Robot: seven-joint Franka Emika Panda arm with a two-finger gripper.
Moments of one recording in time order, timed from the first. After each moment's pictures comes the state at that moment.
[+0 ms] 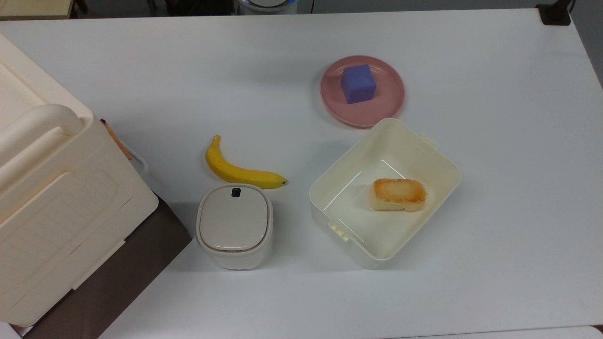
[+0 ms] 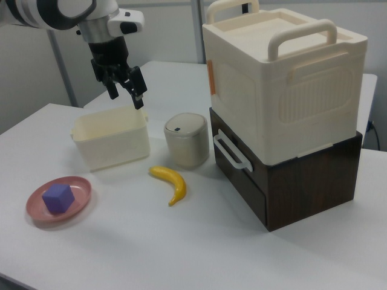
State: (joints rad) arm -0.10 -0.06 0.00 -1.62 0.01 1.68 0.11
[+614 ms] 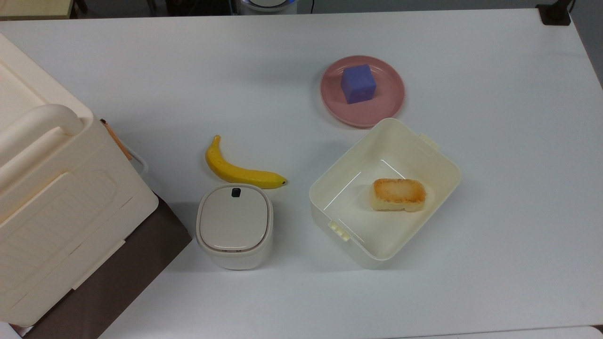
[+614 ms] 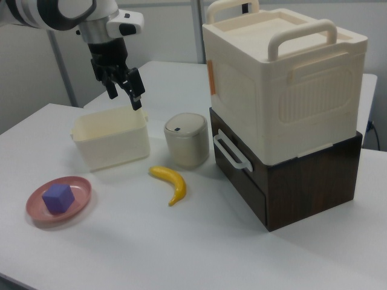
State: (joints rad) arm -0.10 -0.06 0.00 -1.63 0.03 1.67 0.15
